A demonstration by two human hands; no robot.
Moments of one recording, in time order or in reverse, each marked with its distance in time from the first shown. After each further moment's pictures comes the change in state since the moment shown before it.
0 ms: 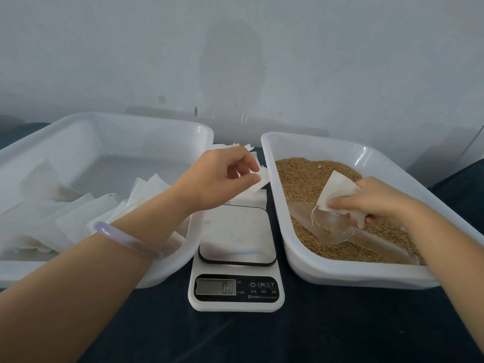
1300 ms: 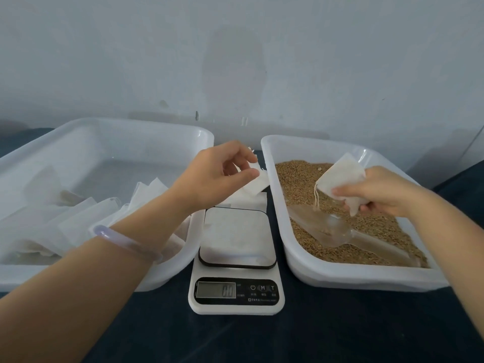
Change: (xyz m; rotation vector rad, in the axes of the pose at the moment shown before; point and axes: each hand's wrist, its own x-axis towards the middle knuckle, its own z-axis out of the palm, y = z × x) left_hand 0.002 0.002 -0.004 -0.059 0.068 0.021; right_hand -0.004 -0.014 -0.012 0.267 -0.012 0.010
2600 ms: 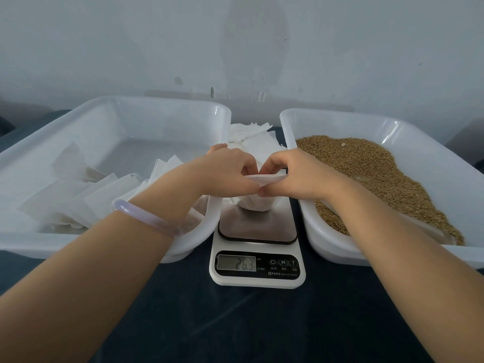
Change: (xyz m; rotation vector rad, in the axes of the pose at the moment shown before) left_hand -0.004 -0.010 -0.003 0.666 -0.475 -0.128; right_hand -0.009 -0.051 0.127 -0.340 -0.160 -0.540
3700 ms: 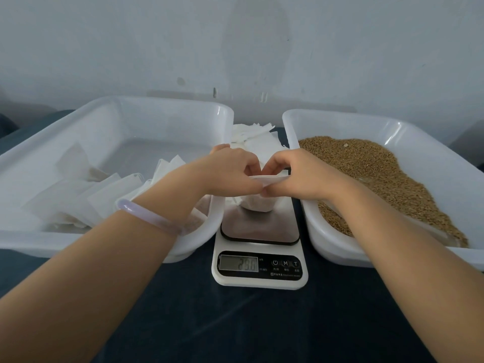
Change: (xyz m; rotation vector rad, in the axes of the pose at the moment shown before) left_hand 0.003 -0.004 0.002 -0.029 0.028 0.033; right_hand 0.000 -0.004 0.000 -0.014 0.015 0.011
